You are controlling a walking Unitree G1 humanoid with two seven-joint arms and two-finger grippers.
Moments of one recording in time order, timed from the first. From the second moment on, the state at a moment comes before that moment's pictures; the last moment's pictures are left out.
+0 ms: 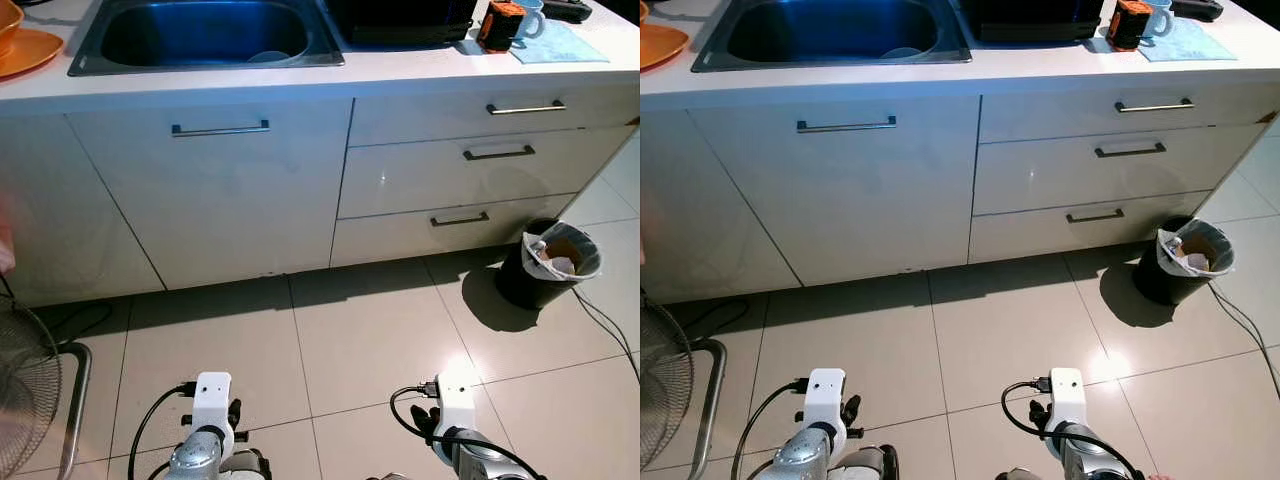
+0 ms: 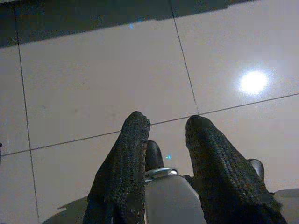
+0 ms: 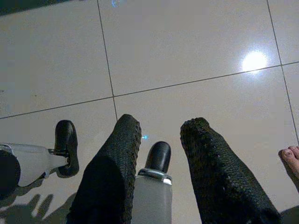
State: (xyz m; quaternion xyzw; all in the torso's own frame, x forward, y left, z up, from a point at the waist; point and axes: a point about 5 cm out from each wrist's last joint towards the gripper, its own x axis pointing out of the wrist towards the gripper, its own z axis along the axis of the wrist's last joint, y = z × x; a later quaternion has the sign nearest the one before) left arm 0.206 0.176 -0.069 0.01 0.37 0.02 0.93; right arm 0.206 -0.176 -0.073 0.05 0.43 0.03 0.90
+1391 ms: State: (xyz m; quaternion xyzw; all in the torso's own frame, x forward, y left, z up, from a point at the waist) left arm 0.210 0.174 -0.067 0.01 0.37 0.02 0.93; right arm 0.206 -0.176 -0.073 0.05 0.43 0.03 0.90
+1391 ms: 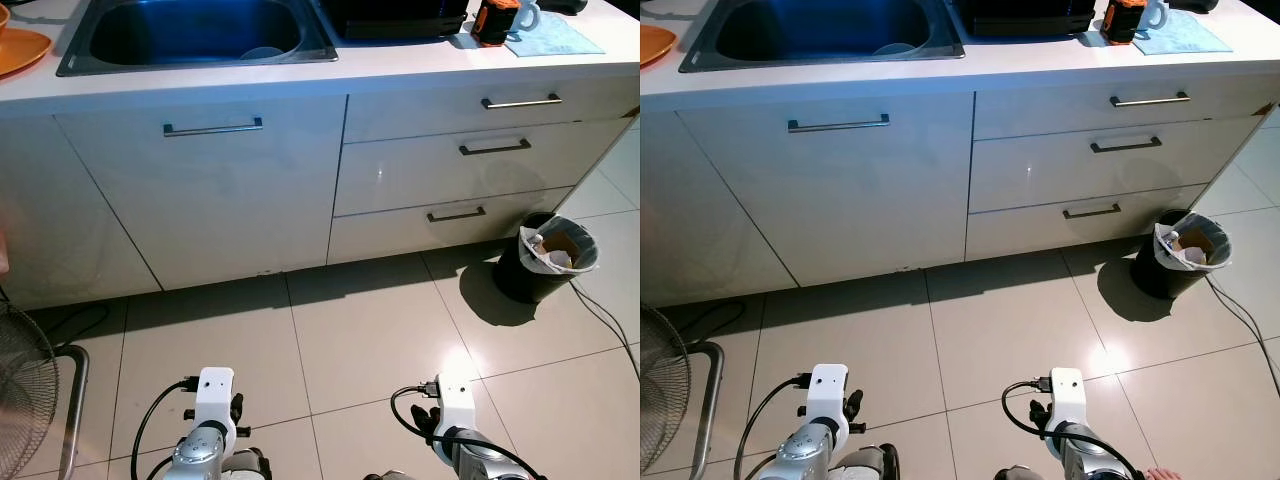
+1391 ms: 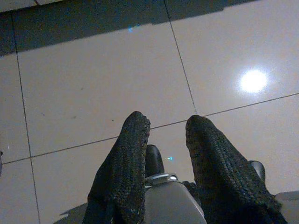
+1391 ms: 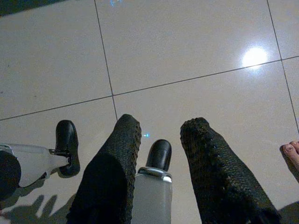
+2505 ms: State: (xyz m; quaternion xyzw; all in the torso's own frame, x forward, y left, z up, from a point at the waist) left arm 0.210 0.175 -0.067 0.02 0.37 0.02 0.93; right arm 0.201 -0.177 -0.075 0.05 0.43 0.03 0.90
